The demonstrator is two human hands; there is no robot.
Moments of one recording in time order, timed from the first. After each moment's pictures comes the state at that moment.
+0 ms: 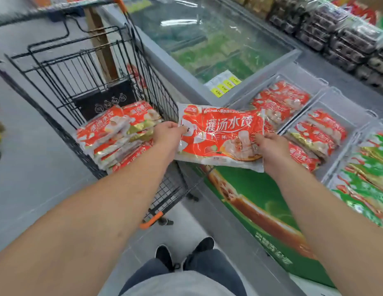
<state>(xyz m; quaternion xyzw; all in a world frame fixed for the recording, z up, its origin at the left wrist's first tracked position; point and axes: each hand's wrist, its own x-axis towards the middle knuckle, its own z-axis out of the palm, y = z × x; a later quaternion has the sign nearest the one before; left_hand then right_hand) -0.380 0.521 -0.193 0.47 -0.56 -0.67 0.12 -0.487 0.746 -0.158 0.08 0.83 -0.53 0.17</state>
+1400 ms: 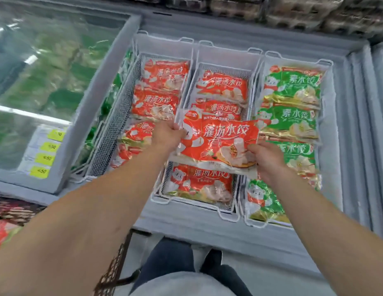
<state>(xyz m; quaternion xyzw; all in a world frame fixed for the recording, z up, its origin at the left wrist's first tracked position) -0.803 0.842 -0.233 0.24 -0.83 -0.48 -0.14 -0.744 1.086 -0.238 0.37 0.69 -0.61 0.11</state>
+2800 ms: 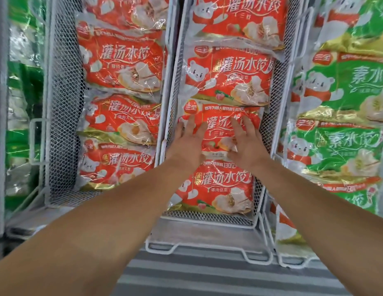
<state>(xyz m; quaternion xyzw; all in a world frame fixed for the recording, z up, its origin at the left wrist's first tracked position) -0.863 0.866 -0.427 -0.10 -0.90 -0.11 -0.40 -0.842 1.046 -0.404 0.09 0.90 -0.18 0.39</state>
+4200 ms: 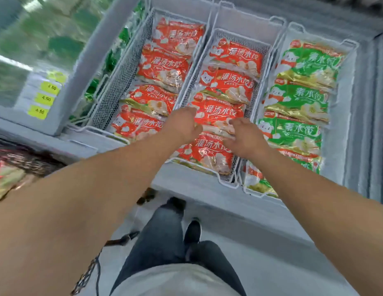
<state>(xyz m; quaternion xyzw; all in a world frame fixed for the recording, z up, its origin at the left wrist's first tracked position) -0.738 0.842 -0.272 -0.07 -0.96 -0.18 -0.20 -0.717 1.048 -0.260 -0.06 0.96 -0.12 0.23</state>
